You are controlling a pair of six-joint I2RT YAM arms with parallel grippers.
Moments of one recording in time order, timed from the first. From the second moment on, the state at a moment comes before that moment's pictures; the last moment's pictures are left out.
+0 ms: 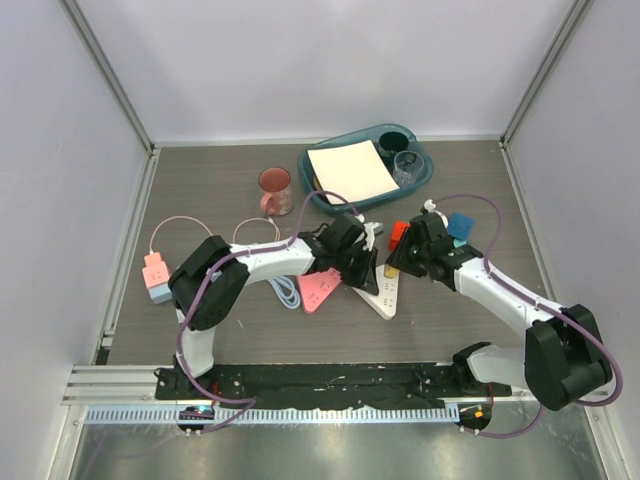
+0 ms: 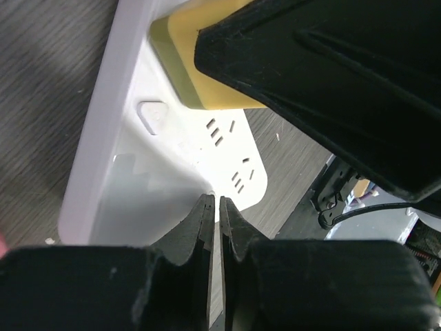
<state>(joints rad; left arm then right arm) -0.90 1.91 1.24 -0.18 0.44 -0.58 0.41 1.24 0.70 -0.33 0.04 0.72</state>
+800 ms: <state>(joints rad) -0.94 2.00 1.39 -0.32 0.37 -0.61 0.41 1.21 0.72 -0.39 0.07 0.71</state>
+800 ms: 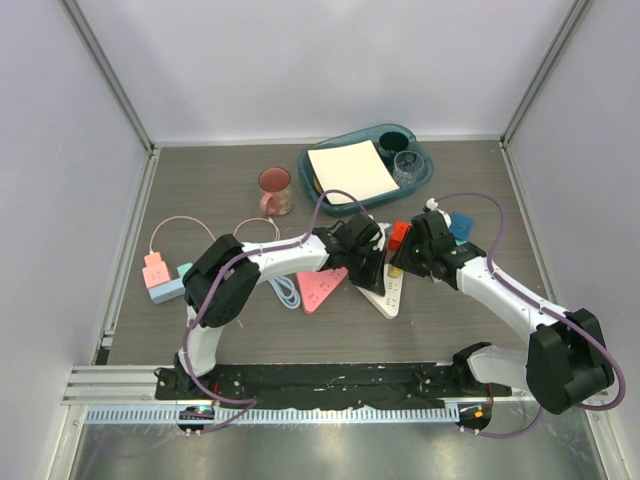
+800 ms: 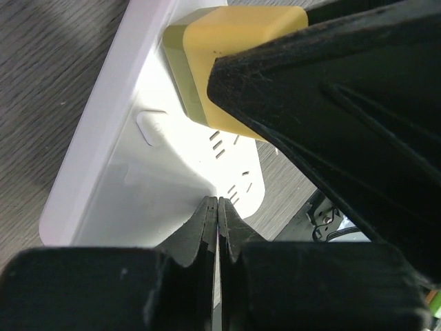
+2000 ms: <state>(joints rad) -0.90 1.97 1.39 -0.33 0.29 -0.56 0.40 1.21 0.67 -0.29 -0.02 0.71</state>
